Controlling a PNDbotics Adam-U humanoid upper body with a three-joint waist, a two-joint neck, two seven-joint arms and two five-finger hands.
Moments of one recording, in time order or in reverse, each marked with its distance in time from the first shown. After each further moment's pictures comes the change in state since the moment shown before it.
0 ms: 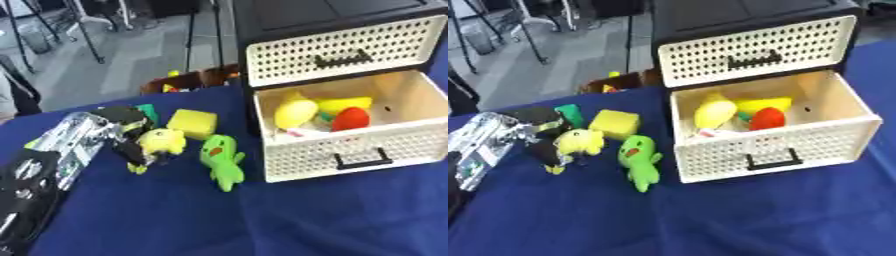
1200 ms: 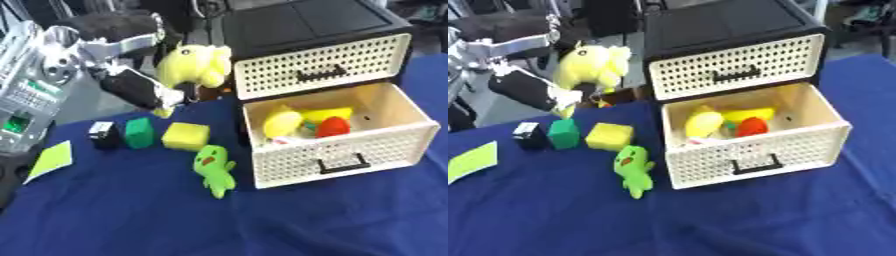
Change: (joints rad) left arm -0.107 0.012 0.016 -0.507 0.252 0.116 -0.106; right arm 0.016 0.003 -0.002 0.000 -0.012 0.002 -0.003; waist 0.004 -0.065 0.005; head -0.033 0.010
